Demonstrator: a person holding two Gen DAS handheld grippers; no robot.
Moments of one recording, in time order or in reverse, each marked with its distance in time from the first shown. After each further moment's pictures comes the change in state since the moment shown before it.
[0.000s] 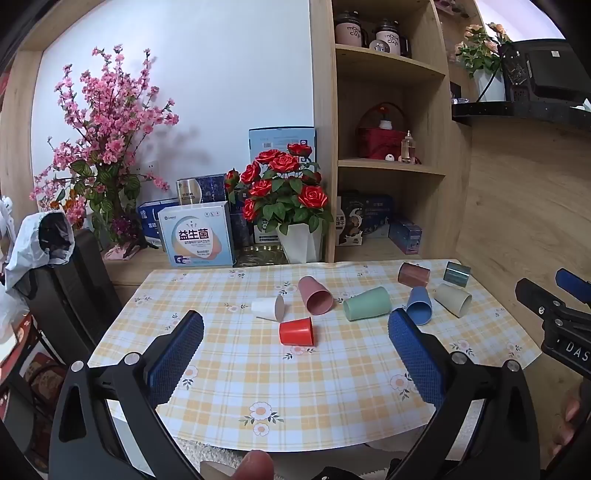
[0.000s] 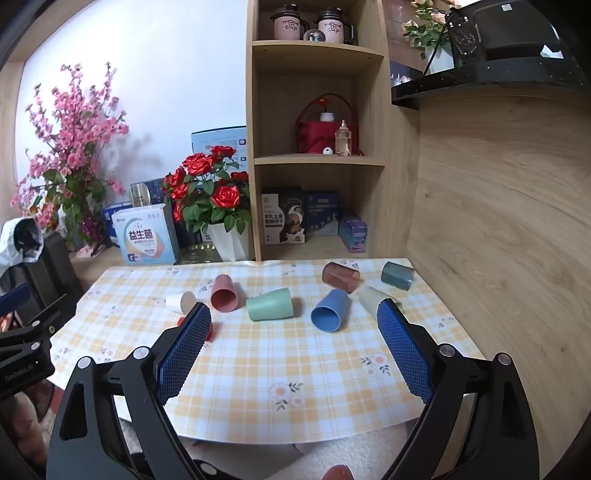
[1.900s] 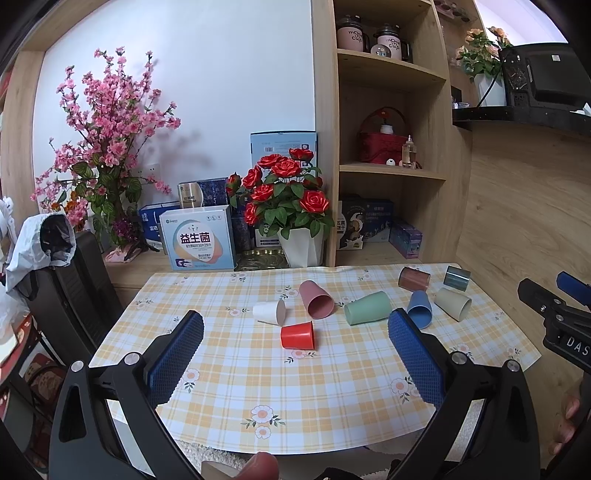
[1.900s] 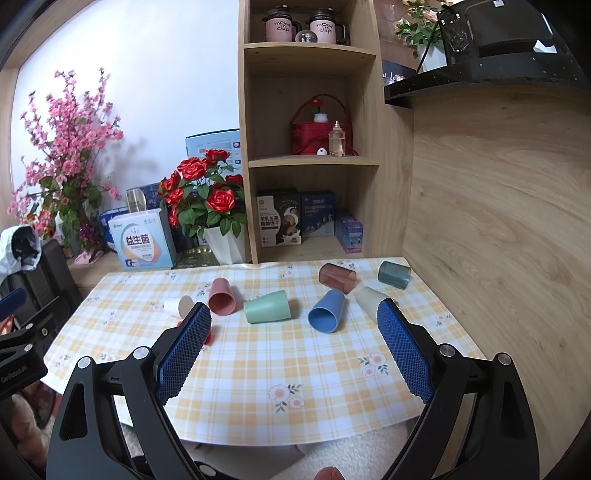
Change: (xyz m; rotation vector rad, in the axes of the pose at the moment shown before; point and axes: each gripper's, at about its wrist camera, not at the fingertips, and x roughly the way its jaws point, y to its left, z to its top) left arm -0.003 0.003 0.007 -0.001 -0.013 0.003; right arm -0.003 -0.007 0.008 0.022 -0.007 -0.004
